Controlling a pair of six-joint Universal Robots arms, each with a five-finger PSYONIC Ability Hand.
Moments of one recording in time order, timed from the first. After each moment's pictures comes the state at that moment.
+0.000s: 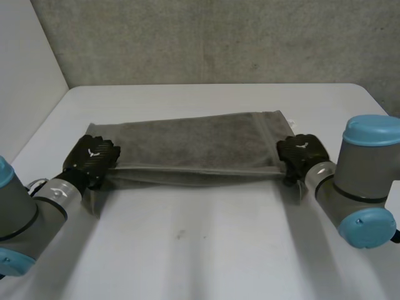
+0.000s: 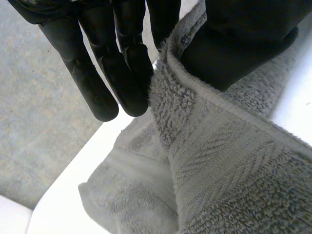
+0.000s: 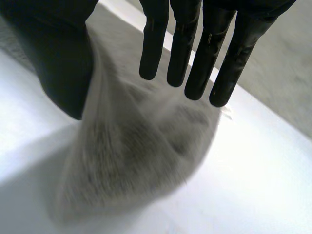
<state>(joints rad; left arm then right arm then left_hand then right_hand) 4.60 -1.94 -1.92 3.70 -1.19 3.74 1.93 -1.01 1.48 -0.12 1.55 2.79 1.18 1.22 1.22 1.22 1.04 0.58 0.66 0.65 0.65 0.49</state>
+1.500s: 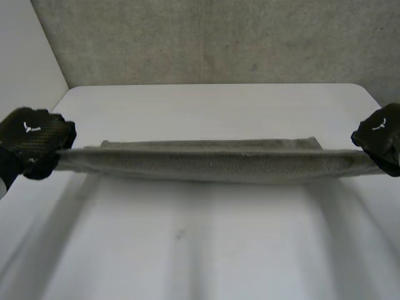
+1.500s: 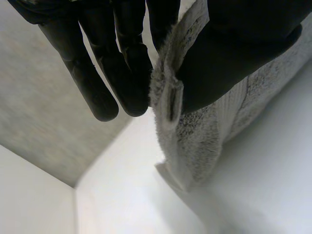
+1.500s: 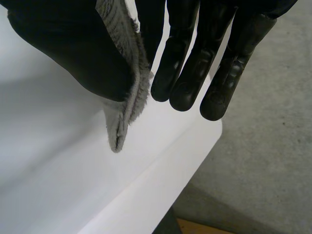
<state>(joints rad) 4.77 -1.36 -1.89 3.03 -1.10 3.75 1.76 -1.48 1.48 0.43 1.61 2.09 1.15 1.22 1.21 1.22 1.03 0.97 1.18 1.18 1.19 0.97</state>
